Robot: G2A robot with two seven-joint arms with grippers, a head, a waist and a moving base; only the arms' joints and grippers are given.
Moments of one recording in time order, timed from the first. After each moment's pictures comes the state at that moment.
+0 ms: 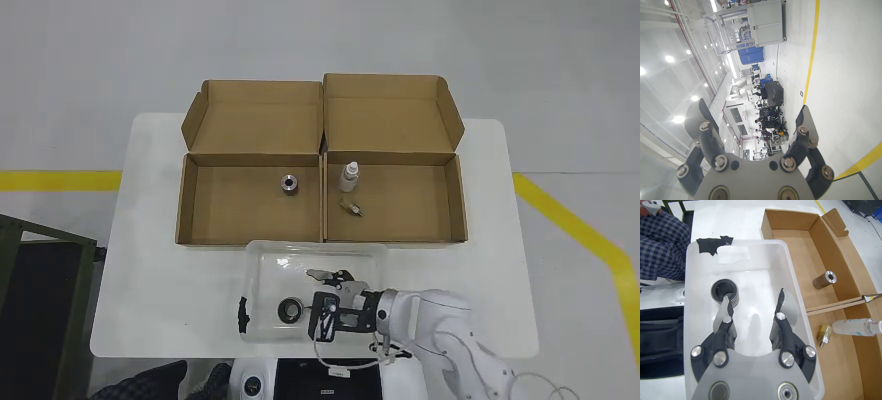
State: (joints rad) left arm -0.01 -0.37 -0.75 -1.25 2.03 -0.40 0.22; right arm -1.49 -1.22 1.06 -2.08 -1.62 -0.82 0.45
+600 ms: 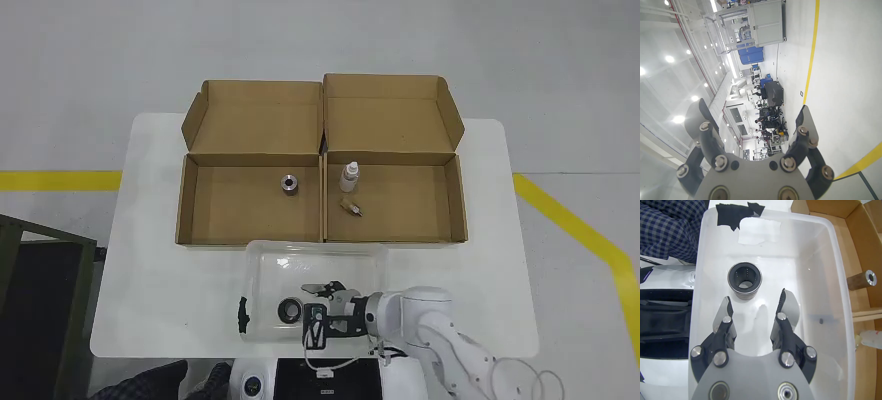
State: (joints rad) left arm -0.01 -0.37 -0.75 -1.25 2.03 -0.40 0.22; right arm -1.39 -1.22 0.96 -1.95 -1.59 -0.88 0.51
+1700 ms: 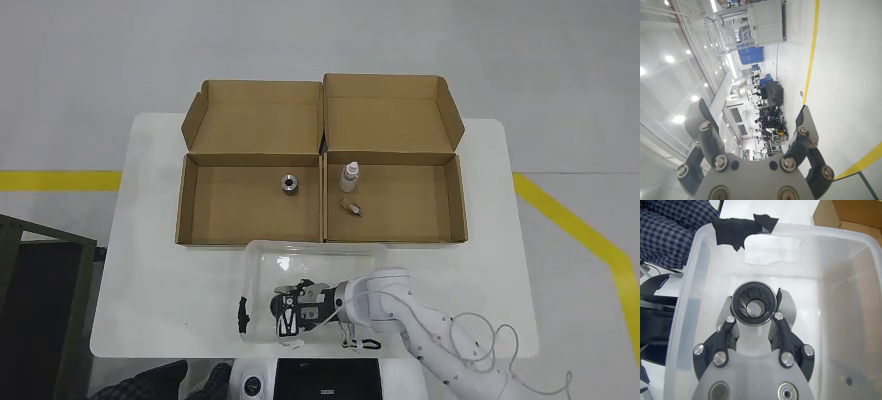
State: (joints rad) left arm -0.01 -0.37 -0.75 -1.25 2.03 -0.40 0.22; right arm -1.17 -1.27 0.77 -1.72 -1.41 -0.83 0.48
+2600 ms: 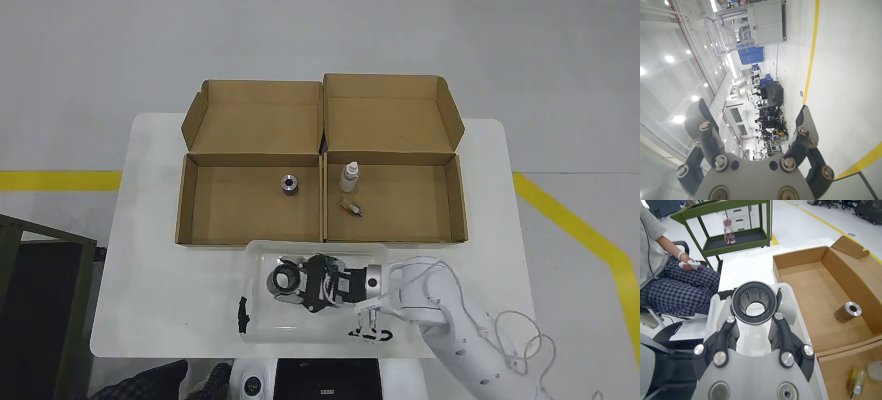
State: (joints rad) left arm -0.01 -0.37 -0.75 -1.25 2.03 -0.40 0.22; right arm -1.25 -1.22 0.97 -1.88 -1.09 -0.79 0.38
